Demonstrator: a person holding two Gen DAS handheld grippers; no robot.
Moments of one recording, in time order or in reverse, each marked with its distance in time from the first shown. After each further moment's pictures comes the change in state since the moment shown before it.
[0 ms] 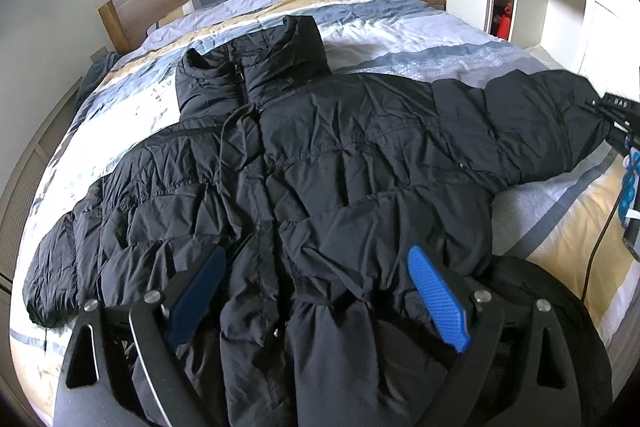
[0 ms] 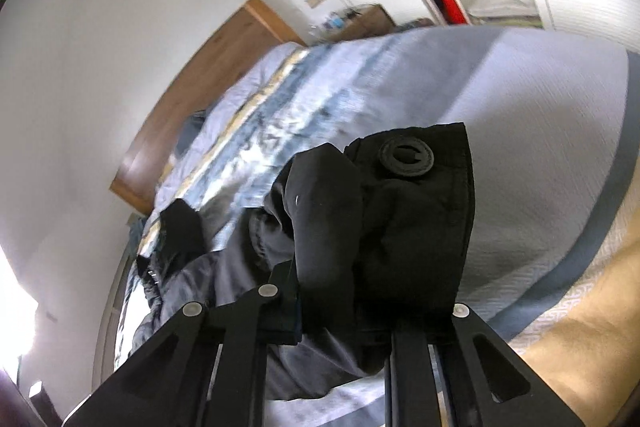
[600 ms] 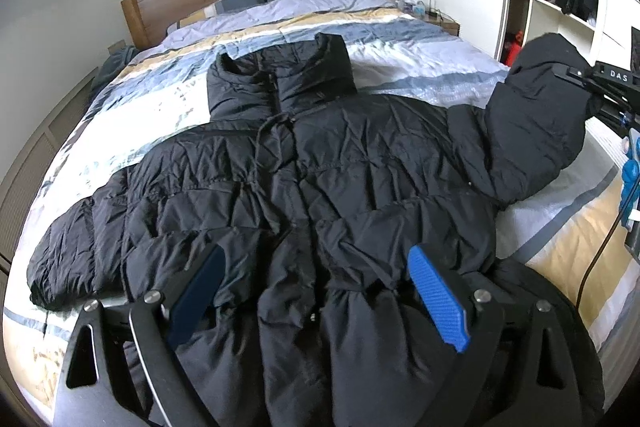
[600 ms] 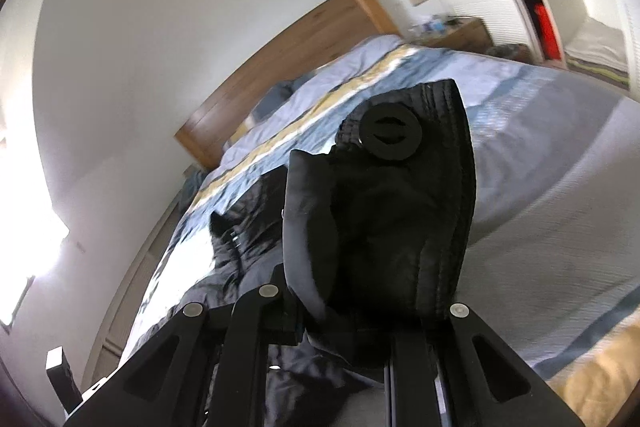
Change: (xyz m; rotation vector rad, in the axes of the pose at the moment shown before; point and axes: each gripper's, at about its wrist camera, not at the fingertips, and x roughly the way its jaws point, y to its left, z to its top) left arm -0.035 0.038 -0.012 -0.082 -0.057 0.007; right arm -0.008 0.132 -0.021 -0.243 0.068 0.198
